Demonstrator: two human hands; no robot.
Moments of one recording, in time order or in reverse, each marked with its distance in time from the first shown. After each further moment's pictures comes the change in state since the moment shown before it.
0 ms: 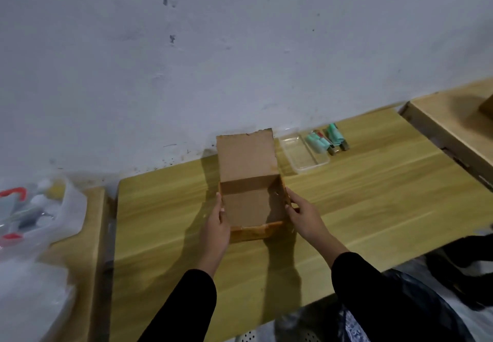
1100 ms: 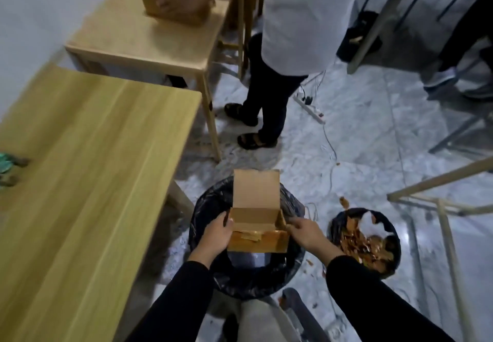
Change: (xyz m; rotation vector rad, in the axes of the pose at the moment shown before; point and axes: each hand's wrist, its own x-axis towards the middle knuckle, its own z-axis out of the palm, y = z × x) left_hand -0.201 0.049 0.403 0.738 -1.171 0.406; right_hand -0.314 0.337 -0.170 0.227 0.470 0.920
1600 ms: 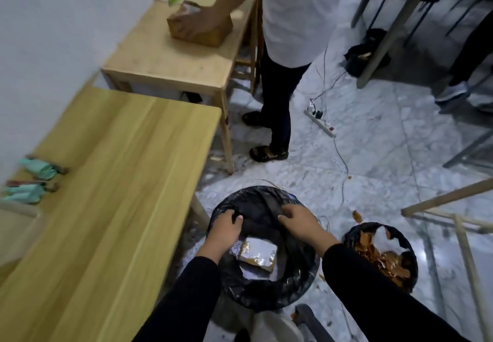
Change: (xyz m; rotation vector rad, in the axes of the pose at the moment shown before) left_hand -0.016 0.017 -0.043 0.109 0.064 0.092; right_hand -0.002 -0.074 -0.008 -0.086 0.022 -0.151
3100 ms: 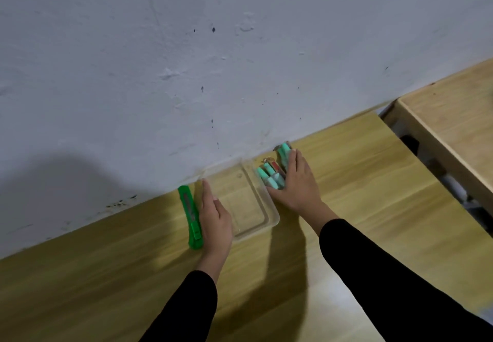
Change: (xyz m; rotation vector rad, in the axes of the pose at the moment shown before) left_hand -0.055 -0.289 -0.278 -0.729 1.367 -0.500; right_hand 0.128 -0.481 0.276 -0.629 -0.141 -0.906
